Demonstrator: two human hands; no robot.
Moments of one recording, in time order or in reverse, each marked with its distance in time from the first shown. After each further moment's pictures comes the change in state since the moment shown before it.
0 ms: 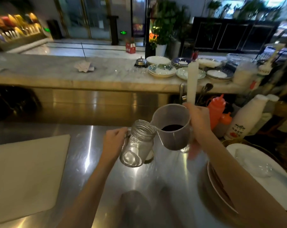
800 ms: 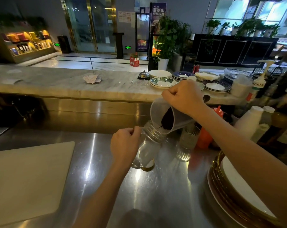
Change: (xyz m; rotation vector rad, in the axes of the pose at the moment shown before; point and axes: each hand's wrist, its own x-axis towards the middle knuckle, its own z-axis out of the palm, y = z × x) left_hand -0.033 0.057 0.015 0.321 0.146 0.196; right_hand 0.007 -0.091 0.017 -0.777 -0.180 -0.945
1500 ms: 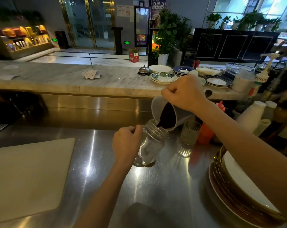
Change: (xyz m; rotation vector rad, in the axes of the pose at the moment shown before) left_hand -0.002 -0.010 0.006 -0.010 -0.012 -0.023; right_hand -0.002 -0.005 0.004 -0.037 0.020 -0.141
